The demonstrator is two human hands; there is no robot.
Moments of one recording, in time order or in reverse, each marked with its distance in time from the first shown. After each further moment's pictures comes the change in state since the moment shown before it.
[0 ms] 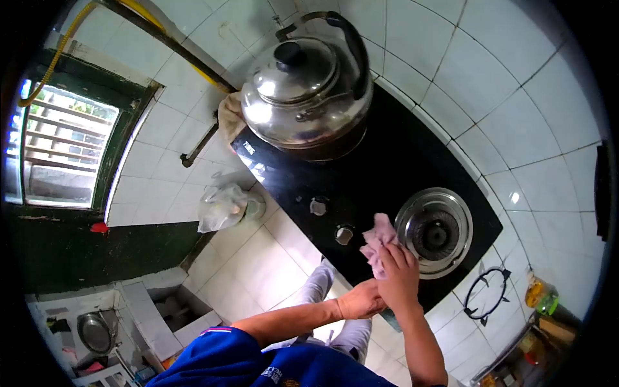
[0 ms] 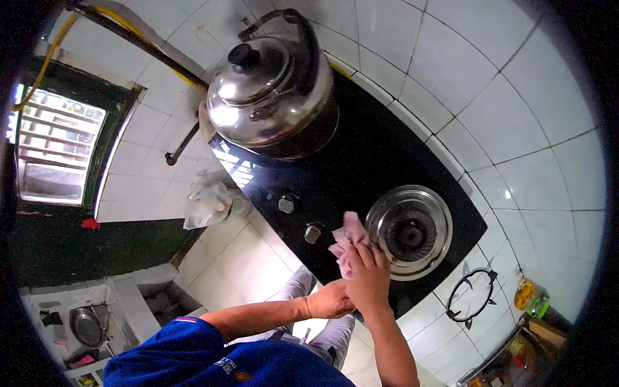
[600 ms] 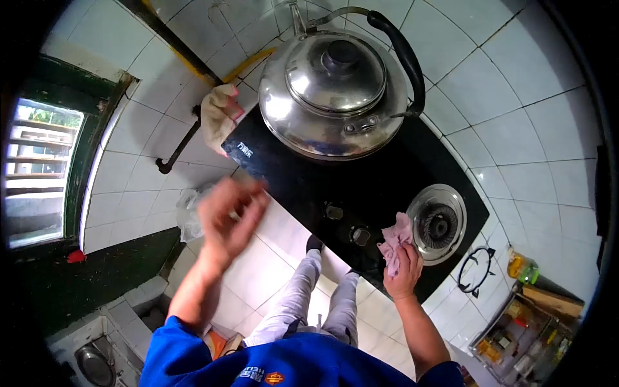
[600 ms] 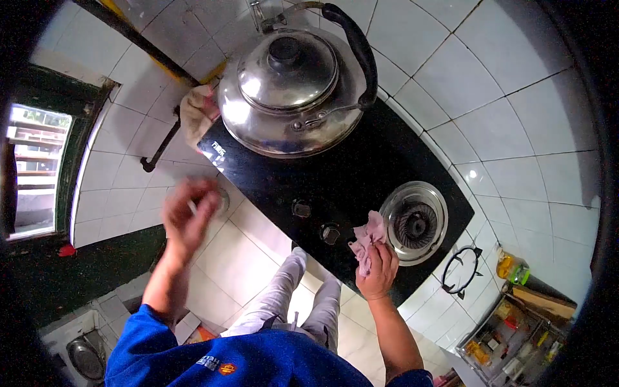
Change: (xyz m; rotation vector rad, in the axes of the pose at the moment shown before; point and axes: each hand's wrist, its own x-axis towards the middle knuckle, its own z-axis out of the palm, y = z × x) left_hand -0.020 -0.008 -0.351 0.154 0.638 -0.421; right_hand -0.020 -0.014 0.044 -0.141 0.283 0.111
